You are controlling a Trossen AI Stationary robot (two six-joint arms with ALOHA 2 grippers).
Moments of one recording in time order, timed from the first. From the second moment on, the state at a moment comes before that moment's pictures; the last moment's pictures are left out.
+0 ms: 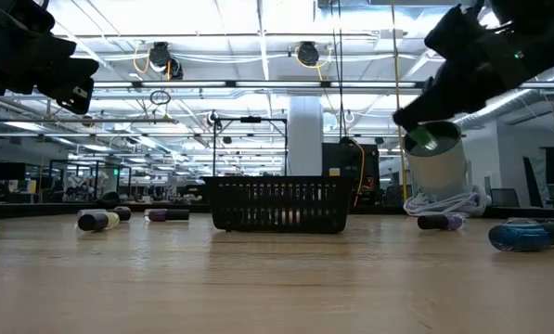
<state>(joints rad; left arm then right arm) -0.25 0.05 0.02 0.06 -0.03 -0.11 0.20 0.96 0.34 0.21 0.36 0.09</state>
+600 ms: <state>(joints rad) -0.25 0.05 0.02 0.06 -0.03 -0.11 0.17 0.98 0.31 0.73 -0.21 0.02</state>
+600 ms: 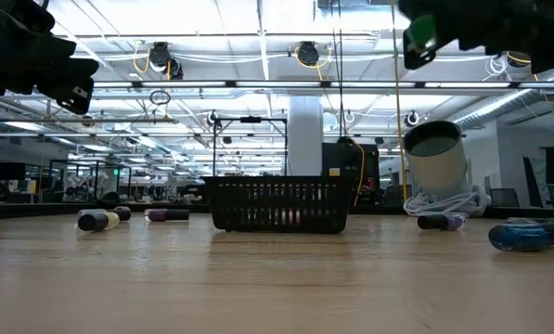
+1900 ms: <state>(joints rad) -0.25 0.05 0.02 0.06 -0.03 -0.11 0.25 1.01 0.31 0.96 -0.48 0.10</state>
